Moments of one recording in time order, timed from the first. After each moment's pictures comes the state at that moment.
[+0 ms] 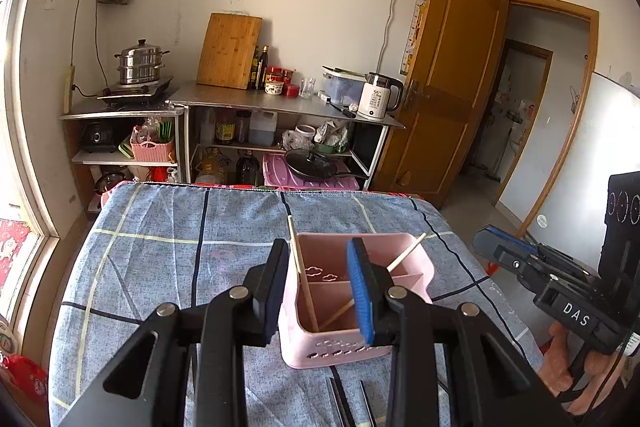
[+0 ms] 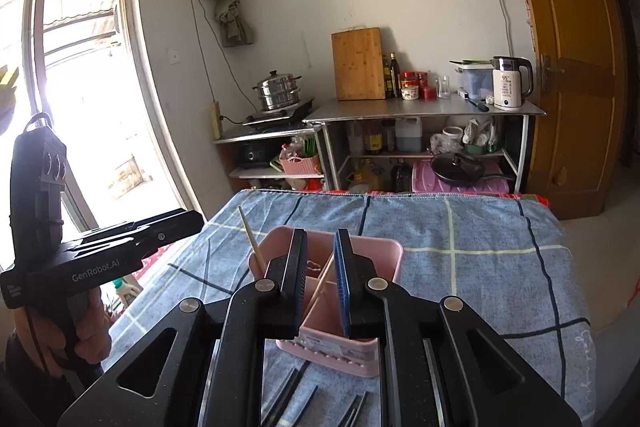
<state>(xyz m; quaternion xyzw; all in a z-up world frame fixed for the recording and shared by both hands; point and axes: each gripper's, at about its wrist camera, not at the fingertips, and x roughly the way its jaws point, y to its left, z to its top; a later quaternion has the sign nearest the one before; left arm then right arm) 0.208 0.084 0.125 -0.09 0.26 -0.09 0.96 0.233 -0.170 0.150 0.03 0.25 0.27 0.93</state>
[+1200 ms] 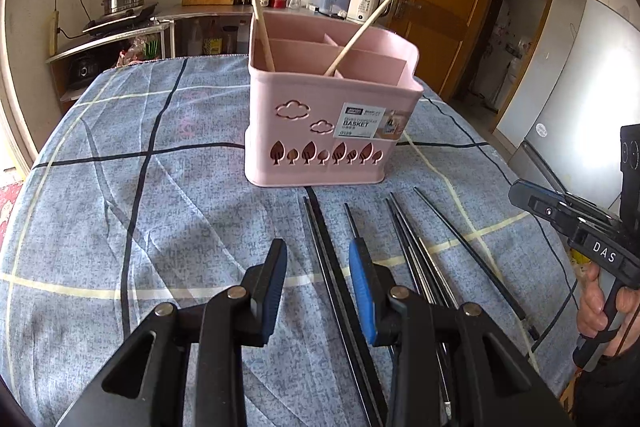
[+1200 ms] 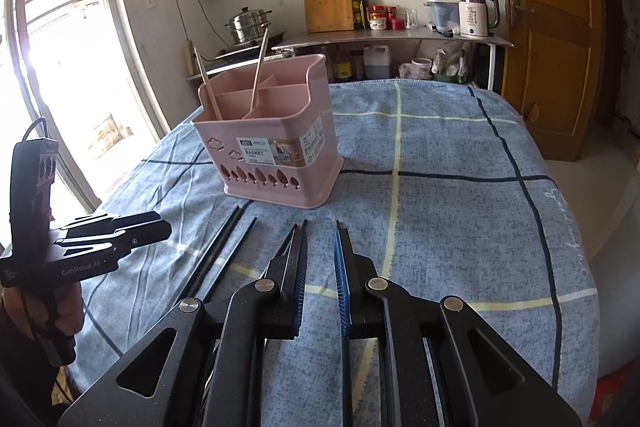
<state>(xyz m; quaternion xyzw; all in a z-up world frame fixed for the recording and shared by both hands) 0.144 0.032 -0.008 -0.06 0.40 -0.11 0.91 0.168 -0.239 0.035 0.00 0.36 0.23 0.90</state>
